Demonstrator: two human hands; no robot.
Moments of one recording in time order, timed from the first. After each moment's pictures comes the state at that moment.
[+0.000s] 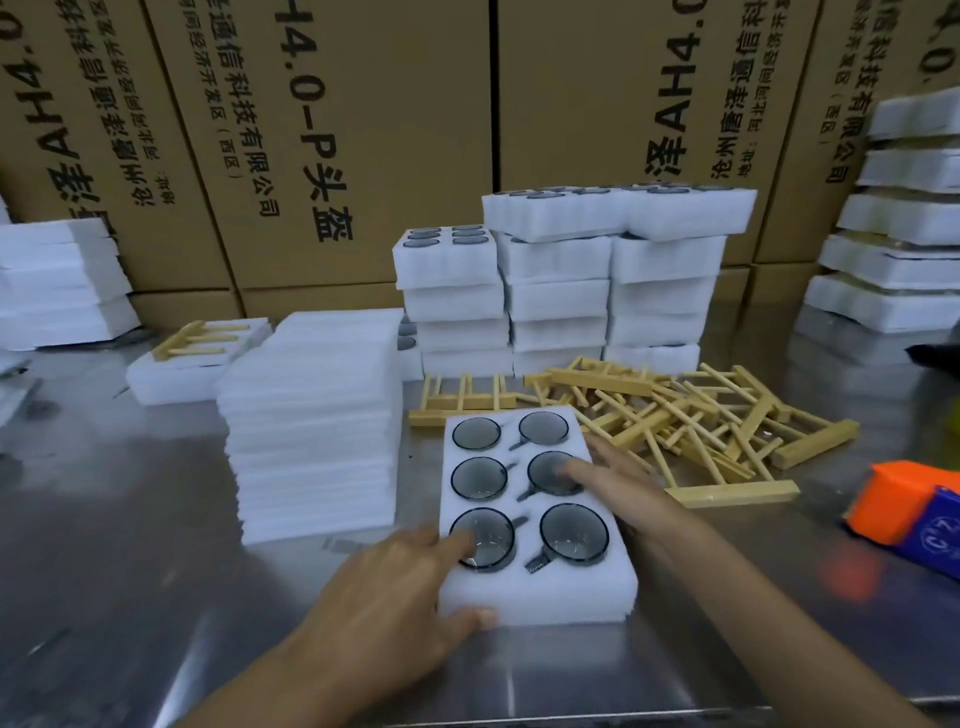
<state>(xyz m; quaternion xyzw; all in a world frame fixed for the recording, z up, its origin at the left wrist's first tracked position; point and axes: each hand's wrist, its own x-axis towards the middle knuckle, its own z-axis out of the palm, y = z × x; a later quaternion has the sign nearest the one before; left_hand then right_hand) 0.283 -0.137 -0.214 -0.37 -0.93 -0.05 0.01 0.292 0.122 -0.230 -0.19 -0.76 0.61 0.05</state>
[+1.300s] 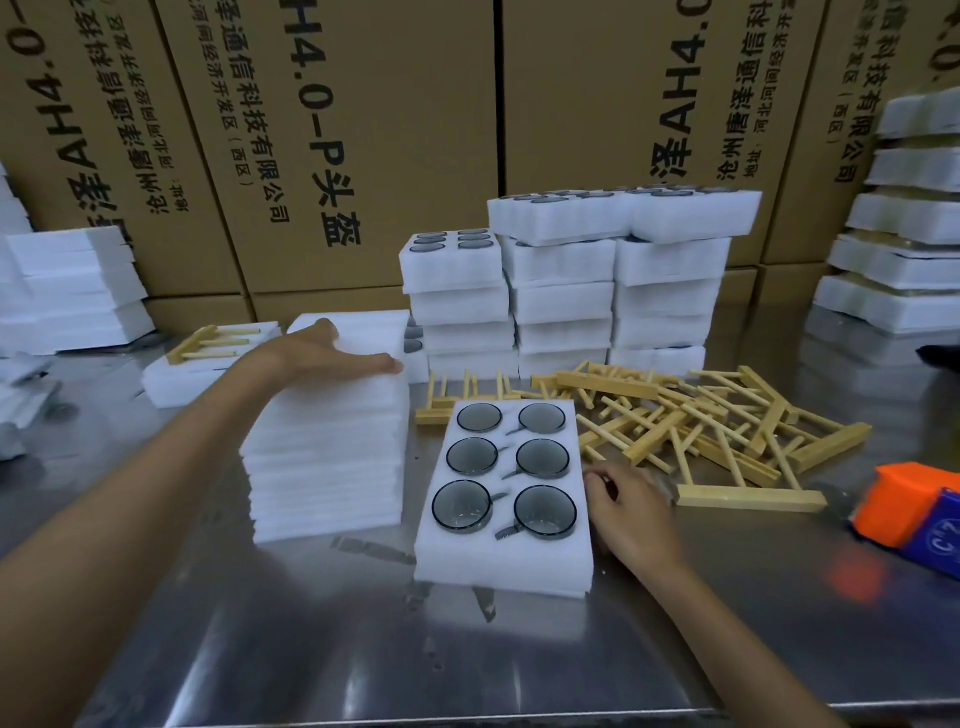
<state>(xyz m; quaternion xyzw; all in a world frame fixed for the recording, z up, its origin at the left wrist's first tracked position) 0.108 -0.148 -0.097 -0.07 -0.97 -0.22 -0.07 0.292 0.122 -0.268 -0.22 -0.88 0.34 0.25</state>
